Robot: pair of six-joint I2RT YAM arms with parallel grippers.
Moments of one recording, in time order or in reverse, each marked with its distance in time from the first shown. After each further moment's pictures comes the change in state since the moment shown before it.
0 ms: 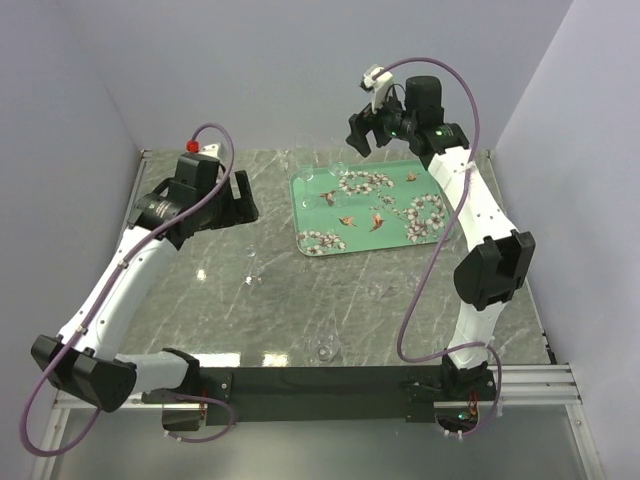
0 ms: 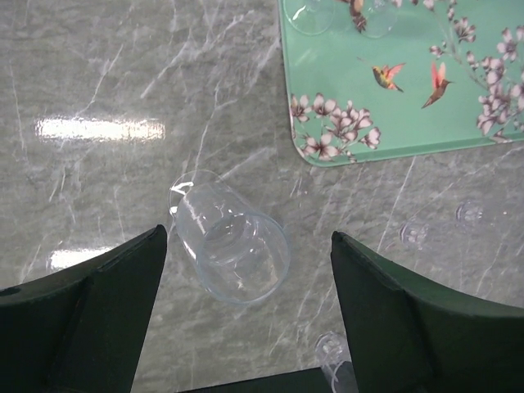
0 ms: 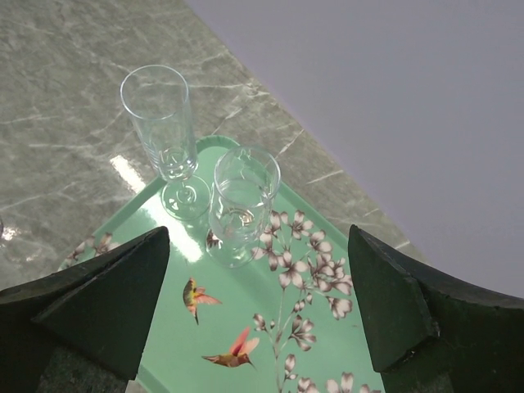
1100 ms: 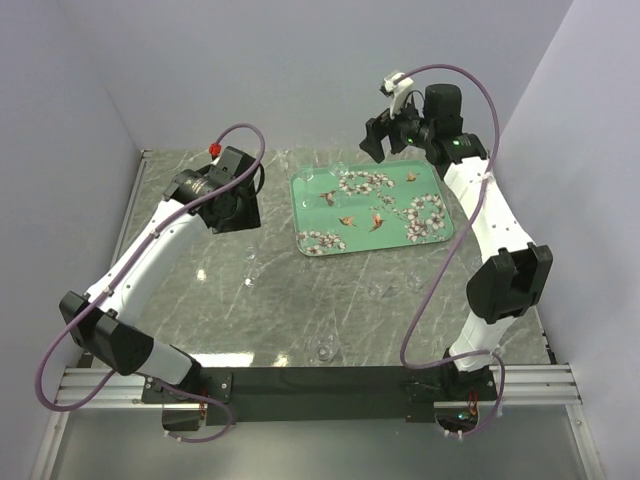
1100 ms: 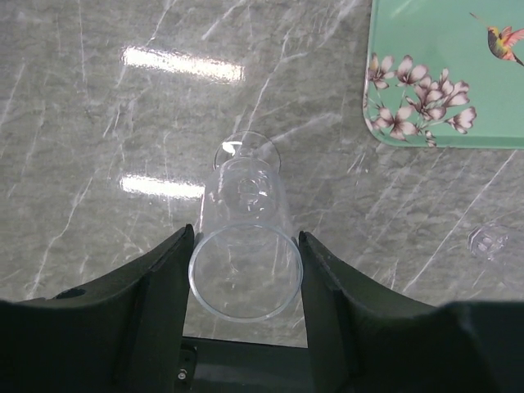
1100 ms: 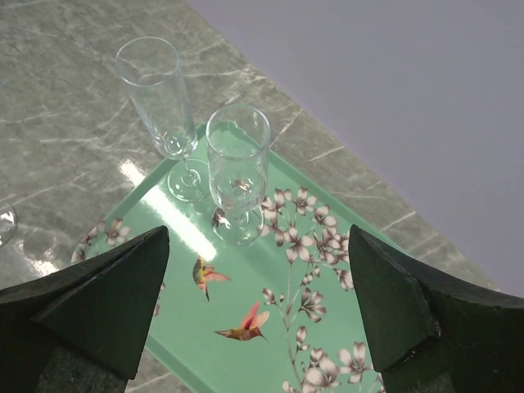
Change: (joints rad) left arm -0.141 0.212 0.198 -0.288 -0.251 -0.131; right arm -0.063 -0.119 -0.166 0.050 -0.037 0.053
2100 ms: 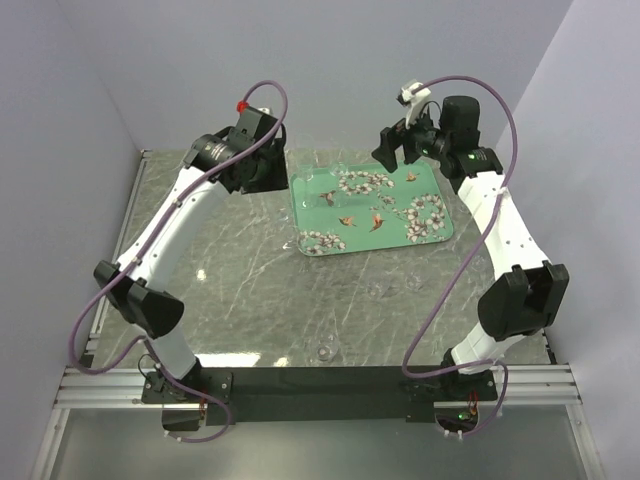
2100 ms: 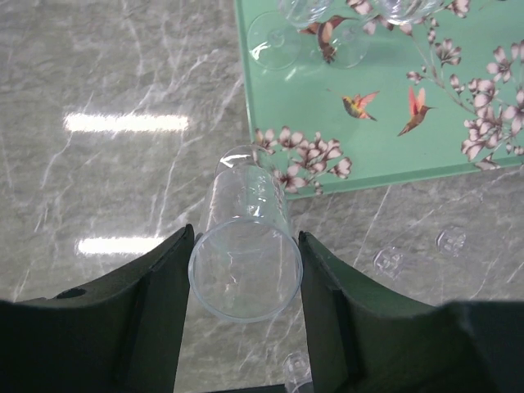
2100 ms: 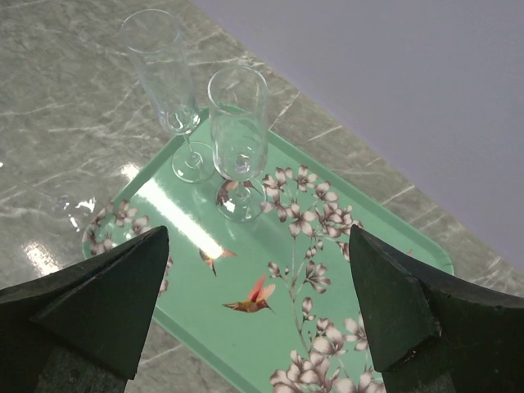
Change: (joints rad) left arm -0.037 0.246 0.418 0.010 0.079 0.061; right arm -0.053 -0.138 -0.171 0.043 -0.031 0.020
